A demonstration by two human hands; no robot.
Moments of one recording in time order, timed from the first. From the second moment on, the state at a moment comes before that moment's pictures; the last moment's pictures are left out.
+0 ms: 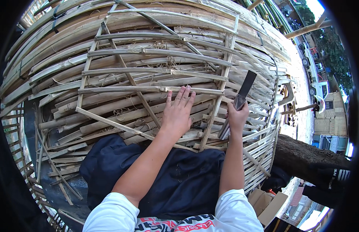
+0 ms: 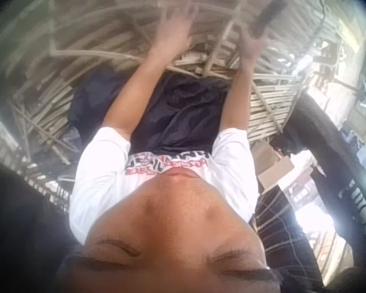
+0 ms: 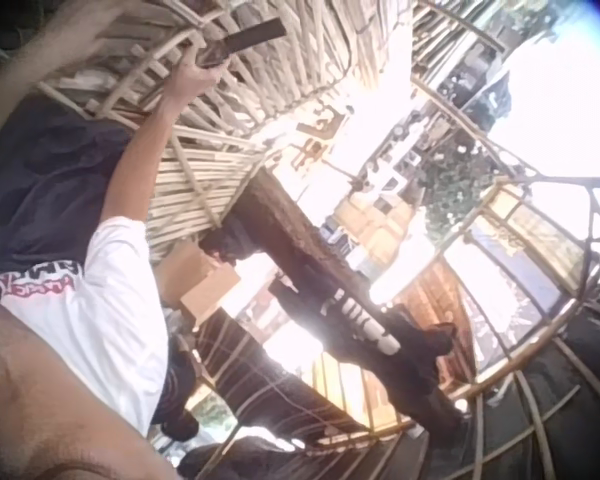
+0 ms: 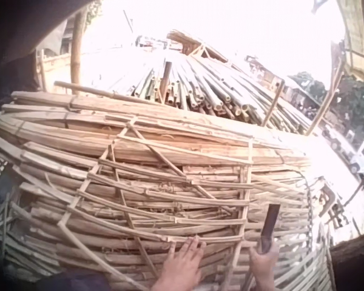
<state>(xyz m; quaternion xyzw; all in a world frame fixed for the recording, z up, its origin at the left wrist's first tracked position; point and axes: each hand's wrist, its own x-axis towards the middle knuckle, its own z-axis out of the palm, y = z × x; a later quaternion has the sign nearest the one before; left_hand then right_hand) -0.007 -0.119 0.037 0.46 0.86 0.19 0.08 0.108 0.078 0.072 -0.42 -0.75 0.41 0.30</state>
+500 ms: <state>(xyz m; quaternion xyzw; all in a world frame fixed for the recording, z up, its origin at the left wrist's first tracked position) -0.009 -0.121 0.041 0.46 0.87 0.17 0.08 0.319 -0.087 0.101 -0.55 -0.77 0.31 0.08</state>
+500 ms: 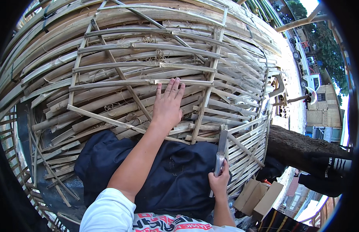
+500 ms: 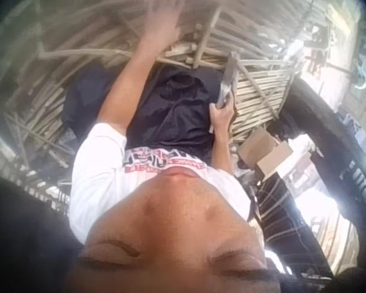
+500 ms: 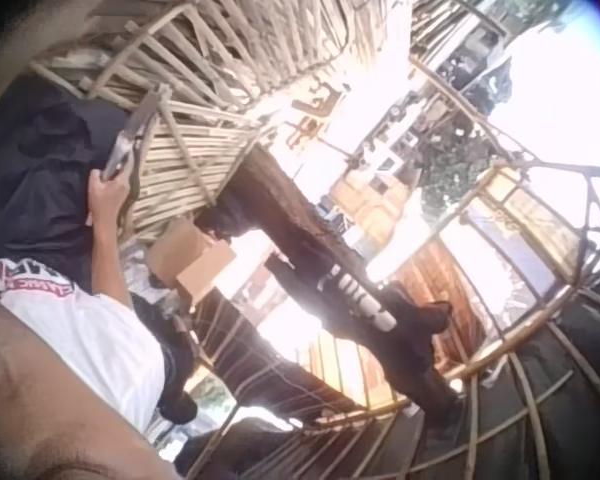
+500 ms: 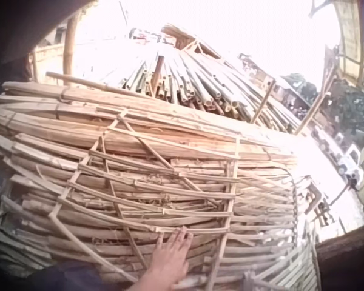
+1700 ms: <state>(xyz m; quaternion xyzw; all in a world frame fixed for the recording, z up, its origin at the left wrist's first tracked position) 0.008 -0.102 0.023 0.43 0.88 0.20 0.05 0.192 0.057 0.143 -0.31 -0.91 0.27 0.09</state>
